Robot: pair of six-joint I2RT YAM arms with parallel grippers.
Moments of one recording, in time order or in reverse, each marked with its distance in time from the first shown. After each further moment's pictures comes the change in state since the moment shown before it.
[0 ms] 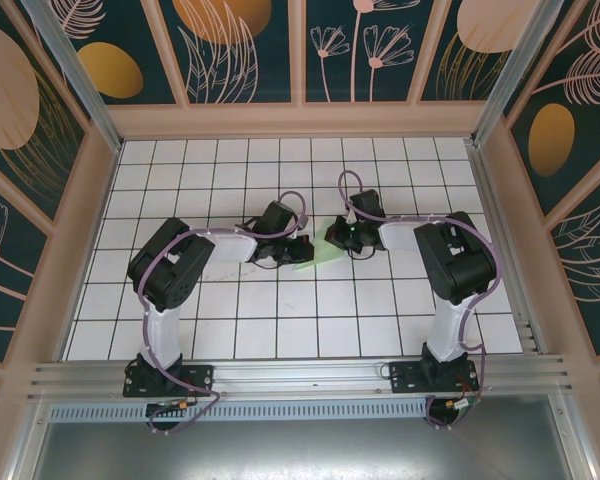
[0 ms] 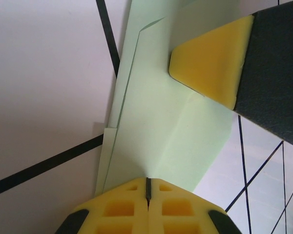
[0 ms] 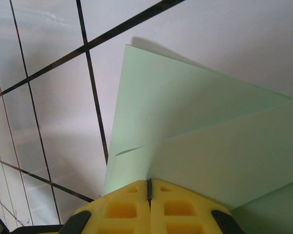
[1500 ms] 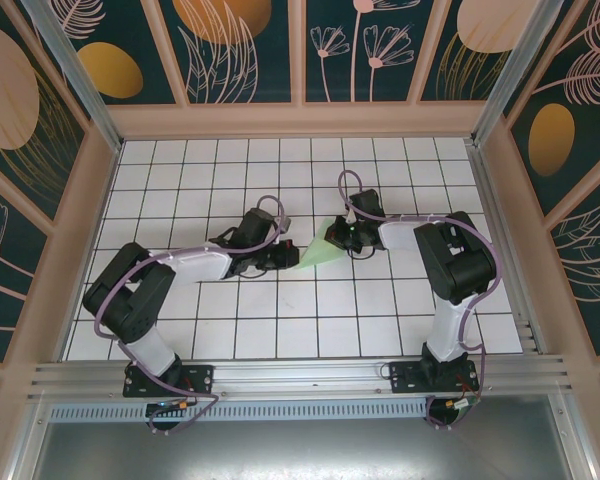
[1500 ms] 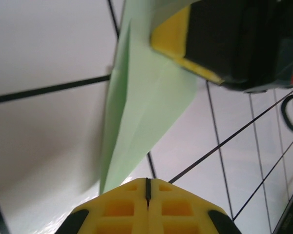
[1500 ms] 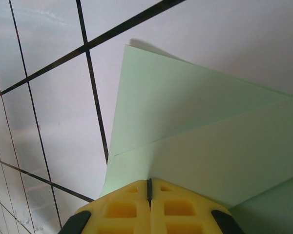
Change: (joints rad) left arm 0.003 -0.292 -0.213 0.040 -0.054 -0.019; right arm 0.003 -0.004 0.006 -0.011 0.002 0.000
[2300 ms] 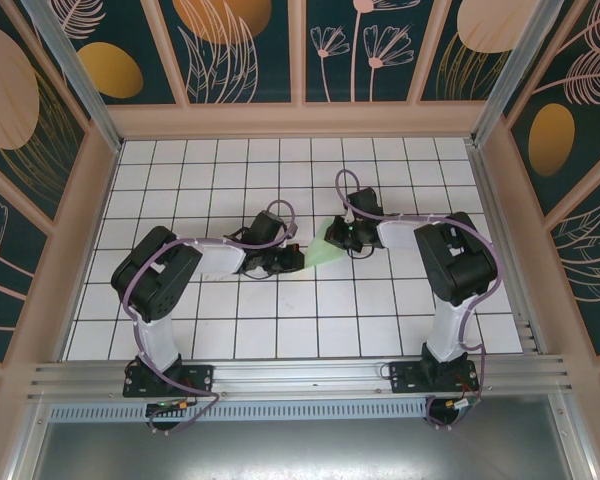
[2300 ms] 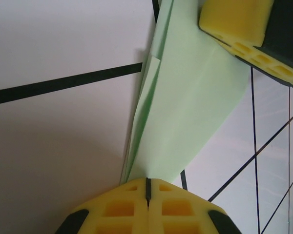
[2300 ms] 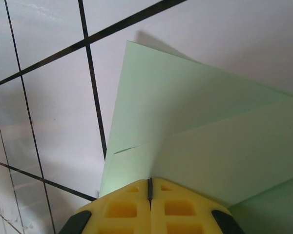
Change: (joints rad) left arm 0.000 0.182 0.055 0.009 0.041 -0.009; right arm 0.011 -0.025 0.025 -0.063 0.029 -0.048
